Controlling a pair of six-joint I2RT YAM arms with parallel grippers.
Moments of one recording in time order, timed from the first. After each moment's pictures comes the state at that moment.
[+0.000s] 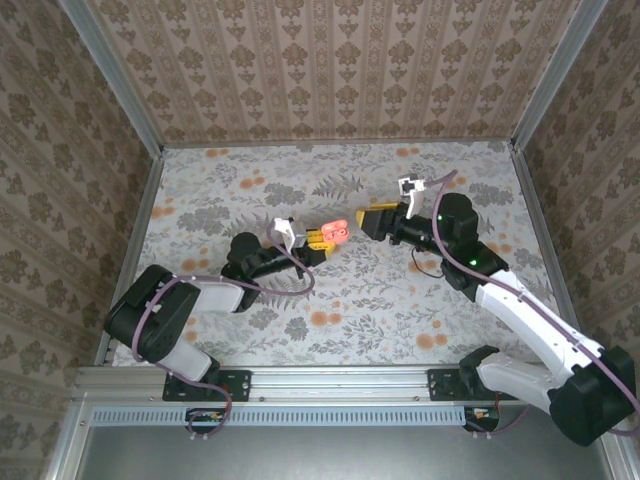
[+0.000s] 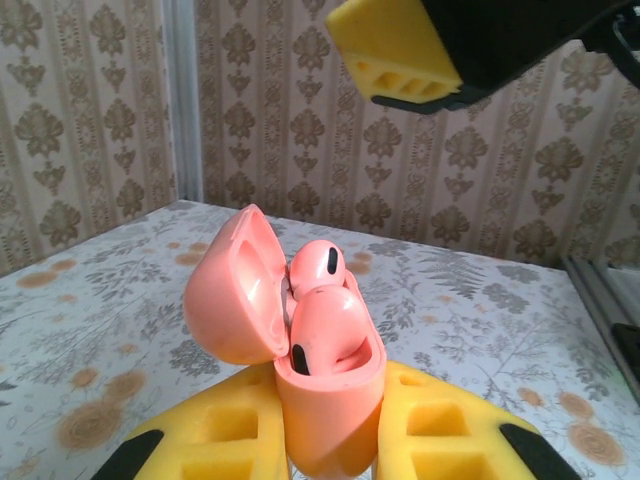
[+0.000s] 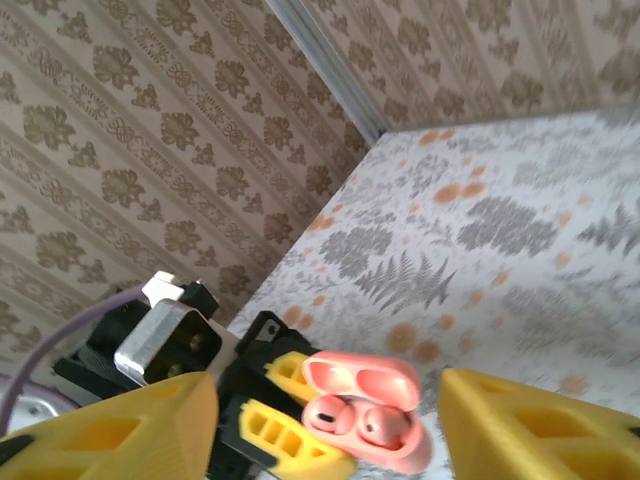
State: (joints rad) left arm -0.60 1.53 0.45 1.18 0.76 -0.12; right arm 0.42 1.04 0.81 0.07 -0.46 0.50
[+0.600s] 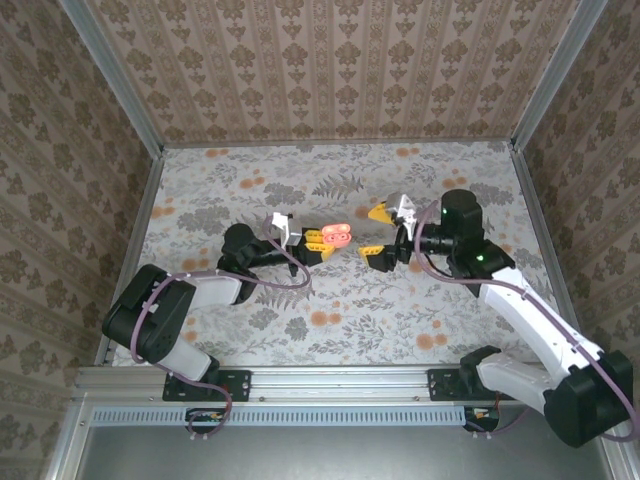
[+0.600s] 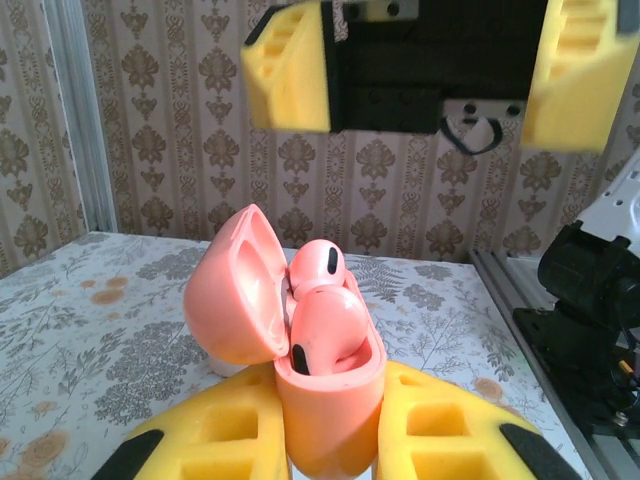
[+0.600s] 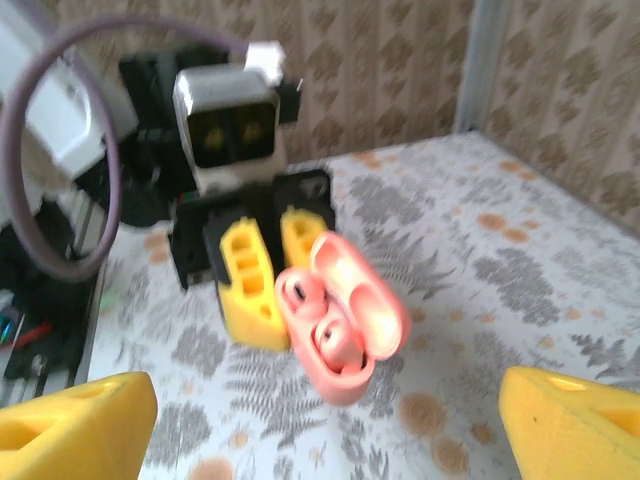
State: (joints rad) left arm -0.55 1.53 0.51 1.18 1.00 -0.17; right arm 0.35 1.08 0.84 -0.13 -0.83 -0.30
